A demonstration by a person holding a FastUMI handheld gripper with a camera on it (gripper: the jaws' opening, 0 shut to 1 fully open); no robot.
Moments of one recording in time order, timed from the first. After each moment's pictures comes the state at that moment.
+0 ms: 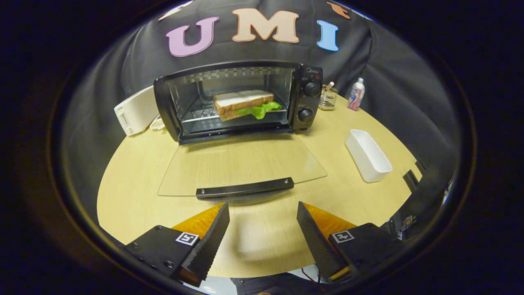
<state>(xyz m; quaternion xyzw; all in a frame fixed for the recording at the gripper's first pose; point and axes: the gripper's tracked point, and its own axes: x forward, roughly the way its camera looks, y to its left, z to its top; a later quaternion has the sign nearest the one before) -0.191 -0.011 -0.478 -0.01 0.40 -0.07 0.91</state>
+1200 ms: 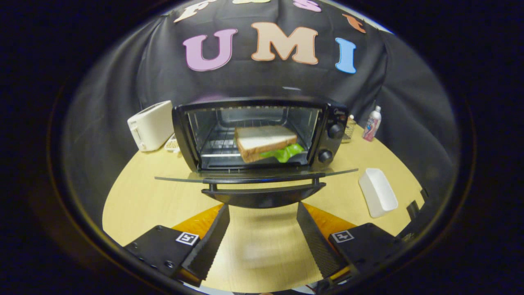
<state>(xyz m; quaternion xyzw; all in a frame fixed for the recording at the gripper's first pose) -0.116 0.016 -0.408 -0.03 0.32 -0.03 0.95</state>
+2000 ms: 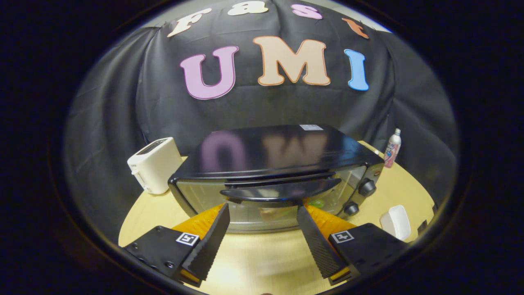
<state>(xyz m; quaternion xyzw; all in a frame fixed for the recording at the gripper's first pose) -0.002 0.054 -0.364 0.01 0.25 0.01 0.97</state>
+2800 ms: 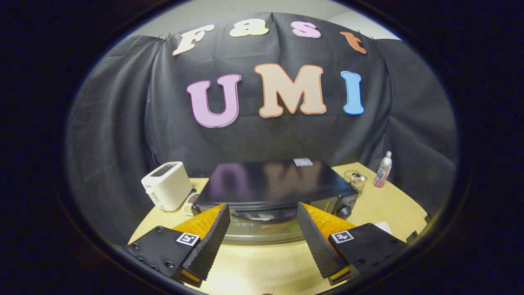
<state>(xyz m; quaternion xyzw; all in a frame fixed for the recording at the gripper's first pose) -0.029 0.044 -0.247 0.01 0.16 0.02 0.99</state>
